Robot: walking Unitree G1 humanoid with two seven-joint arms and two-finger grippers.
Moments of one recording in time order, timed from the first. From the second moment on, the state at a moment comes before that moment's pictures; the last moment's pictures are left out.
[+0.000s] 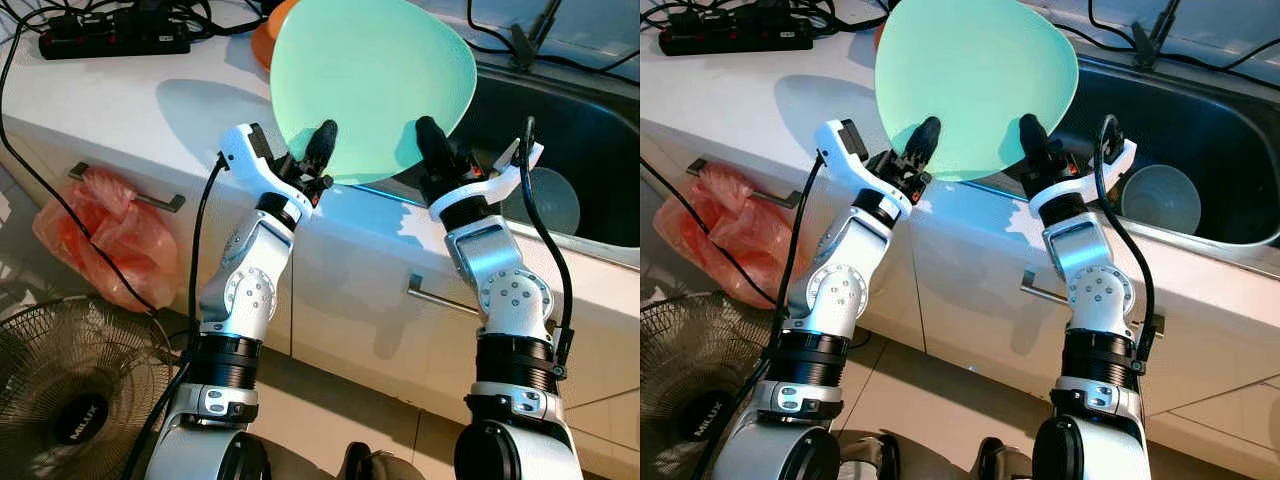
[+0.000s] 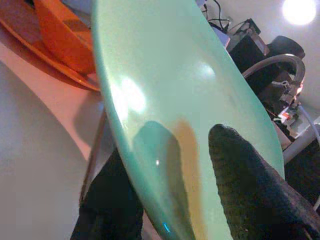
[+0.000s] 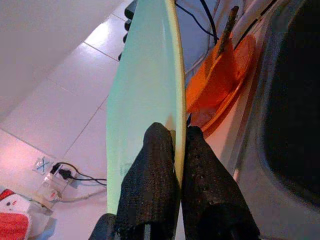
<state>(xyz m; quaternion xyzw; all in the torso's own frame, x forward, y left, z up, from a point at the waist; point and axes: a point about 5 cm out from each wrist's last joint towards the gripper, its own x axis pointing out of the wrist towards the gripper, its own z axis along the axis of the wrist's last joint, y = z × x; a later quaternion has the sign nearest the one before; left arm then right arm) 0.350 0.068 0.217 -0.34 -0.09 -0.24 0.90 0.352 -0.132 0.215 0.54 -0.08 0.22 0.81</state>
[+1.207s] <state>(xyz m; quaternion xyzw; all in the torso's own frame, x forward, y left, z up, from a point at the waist) 0.347 0.055 0.216 -0.14 -0.10 -0.25 0.95 0.380 -0.192 0.225 0.56 -0.15 0.05 0.82</state>
